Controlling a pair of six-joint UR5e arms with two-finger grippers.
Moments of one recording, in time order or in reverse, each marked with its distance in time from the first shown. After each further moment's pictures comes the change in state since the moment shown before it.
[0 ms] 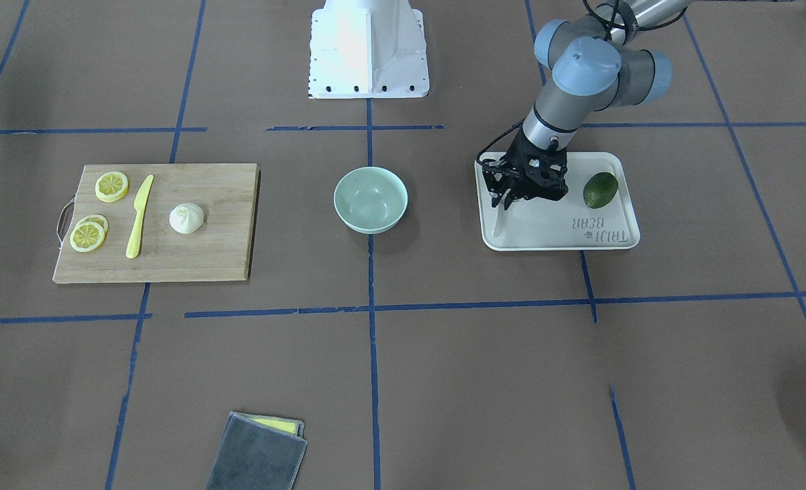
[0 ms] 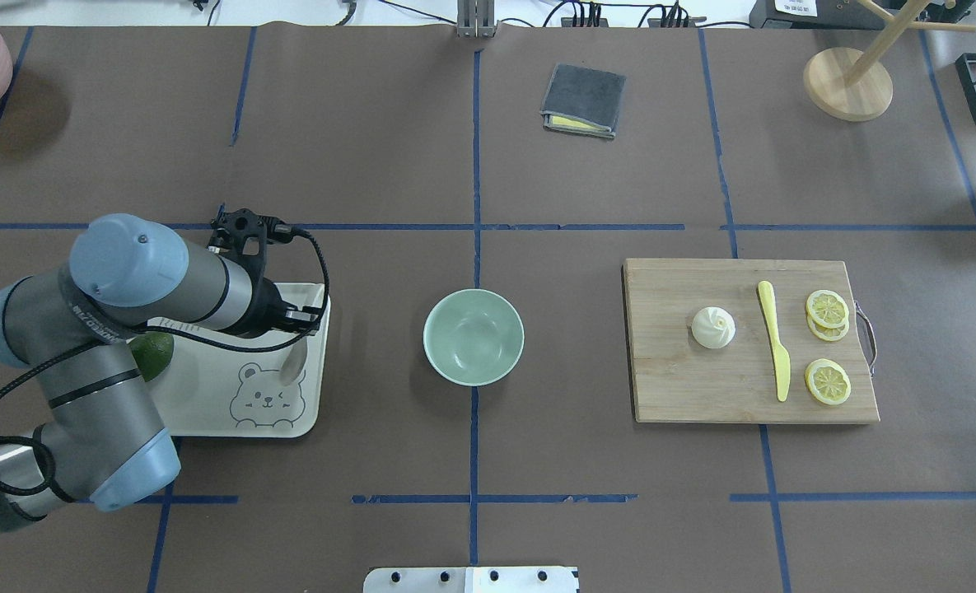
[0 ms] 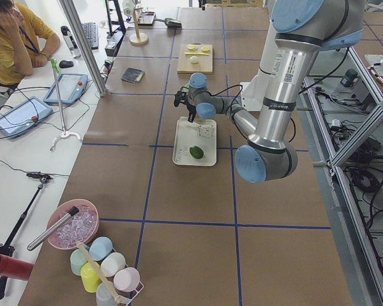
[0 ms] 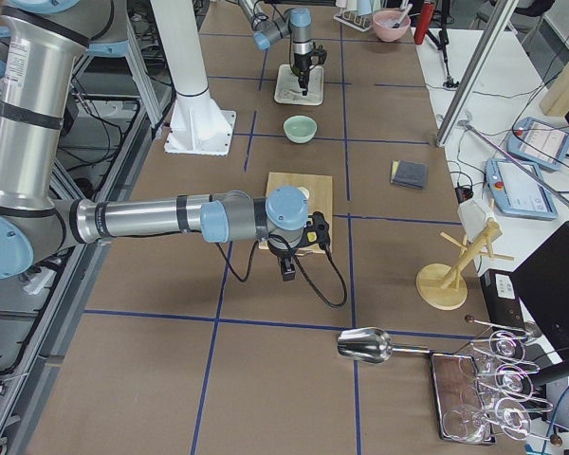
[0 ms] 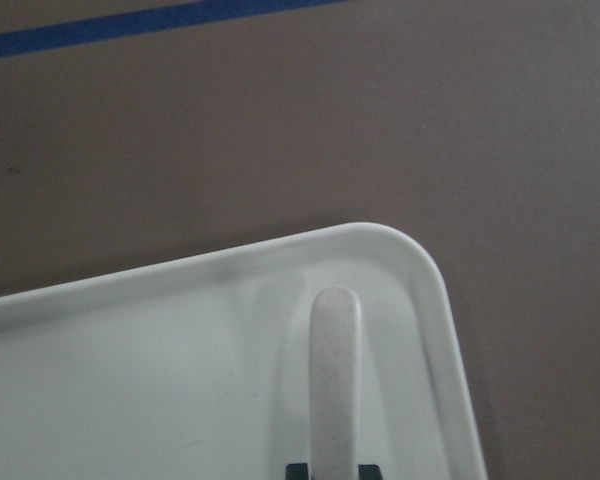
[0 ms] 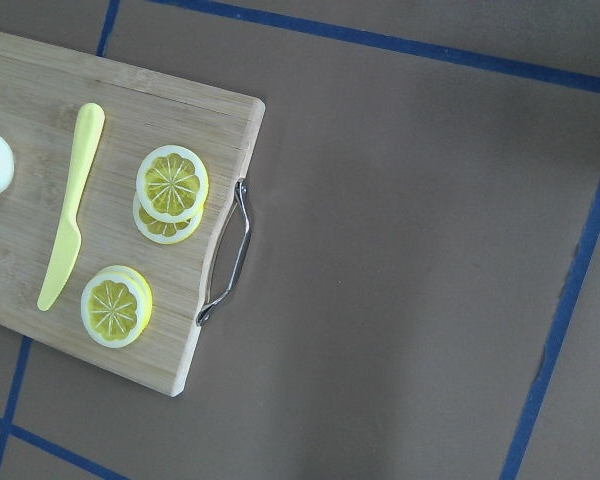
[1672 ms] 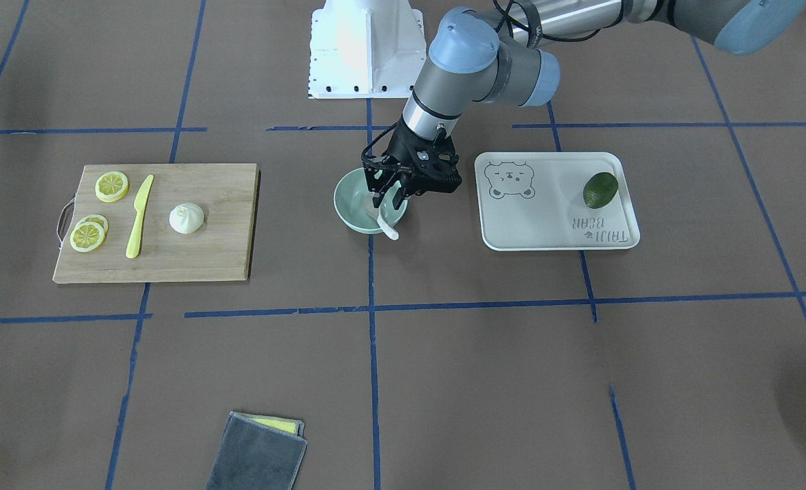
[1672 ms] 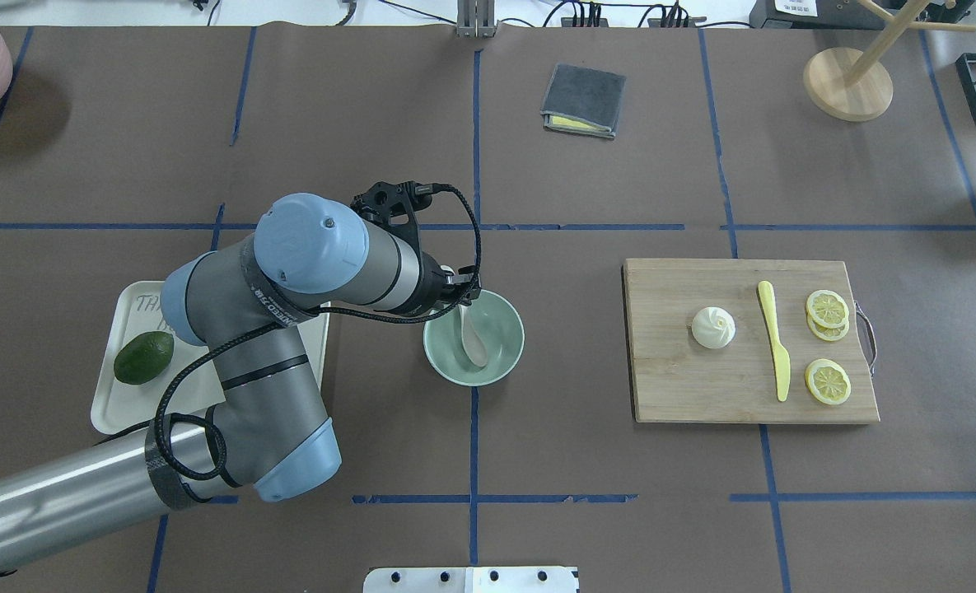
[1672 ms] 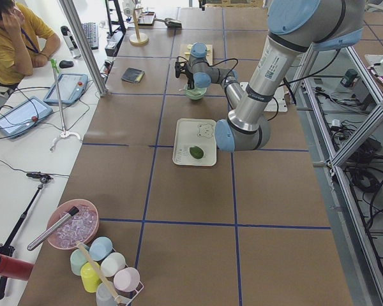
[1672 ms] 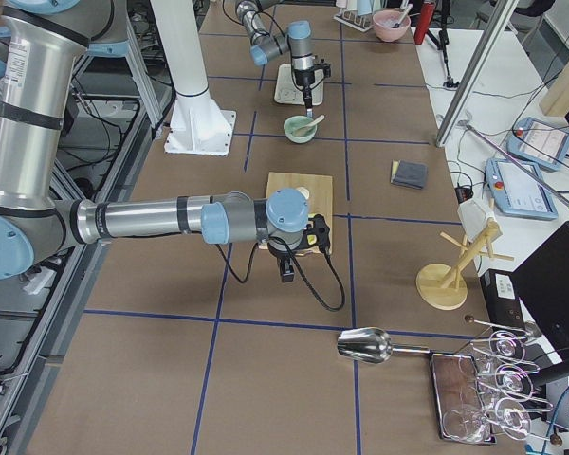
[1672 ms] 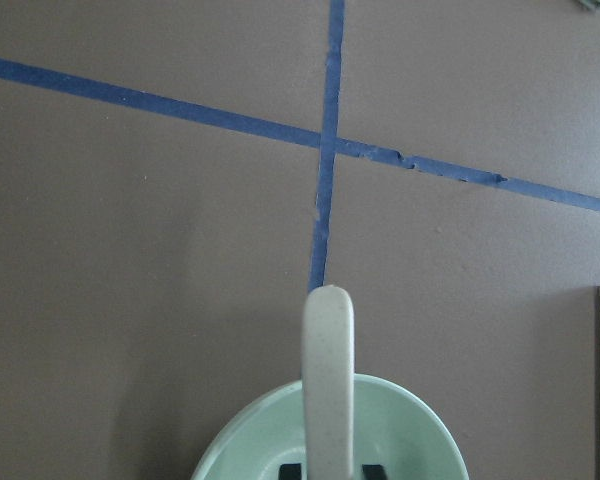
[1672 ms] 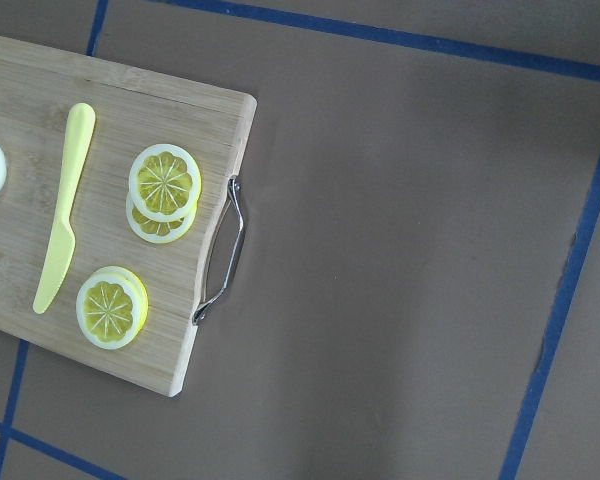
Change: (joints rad) left arm 0.077 -0.322 0.151 0.012 0.099 -0.318; right arm 0.000 0.003 -0.007 0.001 0.002 0.076
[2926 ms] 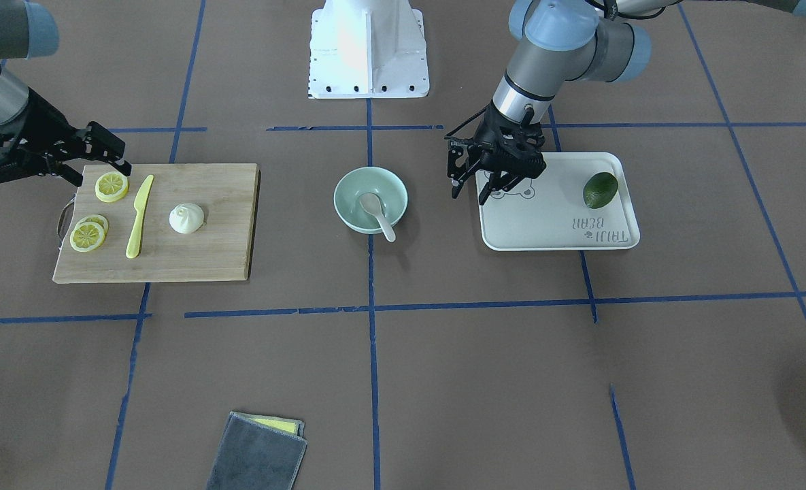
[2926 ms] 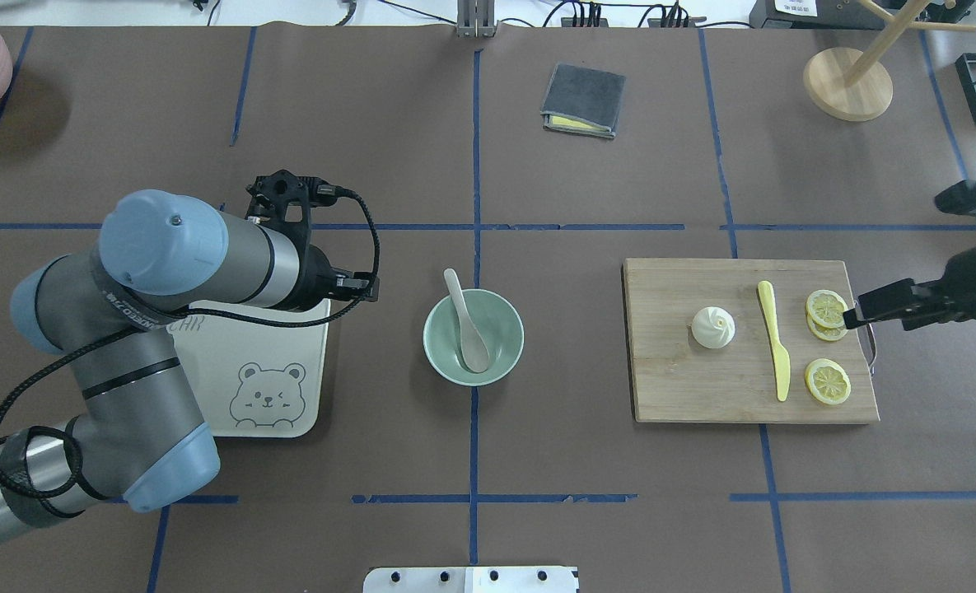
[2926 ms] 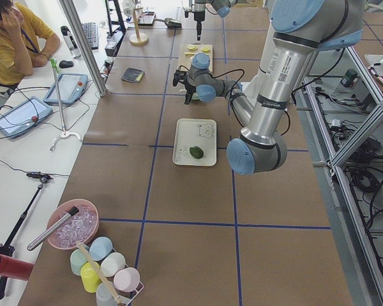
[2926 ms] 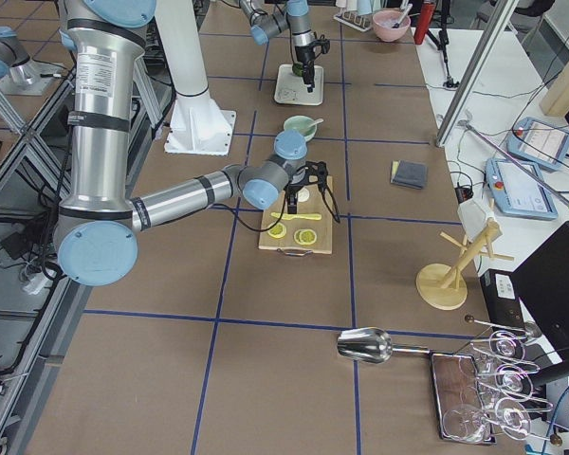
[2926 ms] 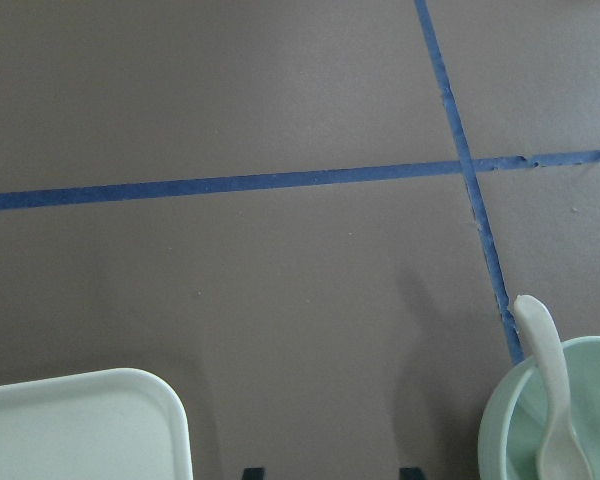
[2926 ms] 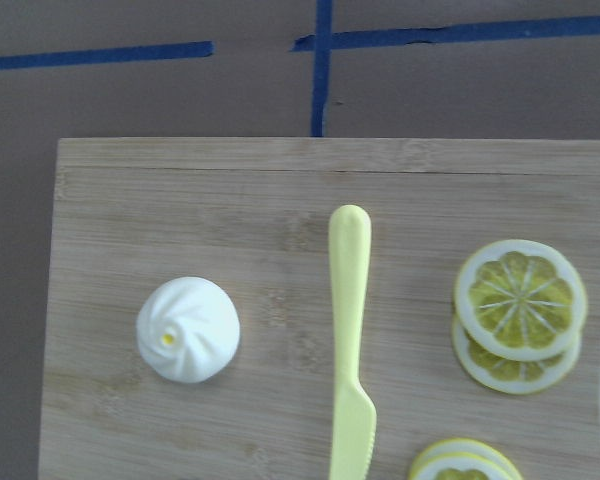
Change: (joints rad) left arm -0.075 0.274 -0.239 0.034 -0.004 0.310; right arm -0.610 0.184 0.015 0.540 -0.362 1.055
